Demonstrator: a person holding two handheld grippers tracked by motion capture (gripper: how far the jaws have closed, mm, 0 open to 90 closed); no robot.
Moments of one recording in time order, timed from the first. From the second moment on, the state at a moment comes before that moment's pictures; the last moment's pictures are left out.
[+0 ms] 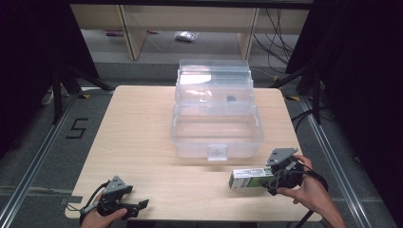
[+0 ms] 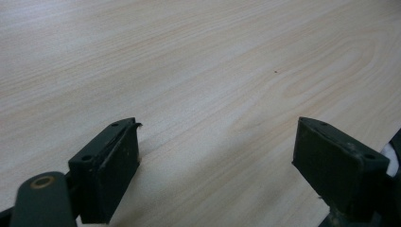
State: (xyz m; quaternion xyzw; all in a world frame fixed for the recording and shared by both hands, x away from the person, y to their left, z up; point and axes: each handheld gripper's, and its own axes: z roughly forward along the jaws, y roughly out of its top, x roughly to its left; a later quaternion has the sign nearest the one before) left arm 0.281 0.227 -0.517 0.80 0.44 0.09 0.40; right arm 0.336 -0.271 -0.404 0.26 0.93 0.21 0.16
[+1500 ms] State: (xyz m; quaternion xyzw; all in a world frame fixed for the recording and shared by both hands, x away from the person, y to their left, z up) left arm 0.281 0.227 -0.517 0.80 0.44 0.09 0.40; right arm 0.373 -0.232 -0.434 0.16 0.98 0.11 0.06
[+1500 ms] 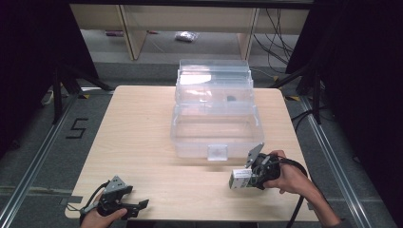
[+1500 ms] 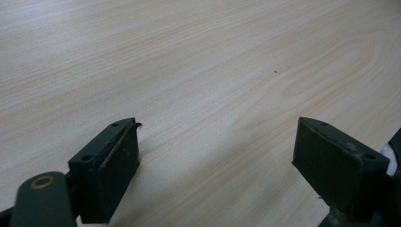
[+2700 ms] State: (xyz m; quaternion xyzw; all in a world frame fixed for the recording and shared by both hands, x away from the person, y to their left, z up) left arm 0.281 0.227 -0.517 0.80 0.44 0.09 0.40; right arm 0.388 -0.210 -0.395 0.09 0.99 0.08 0.05
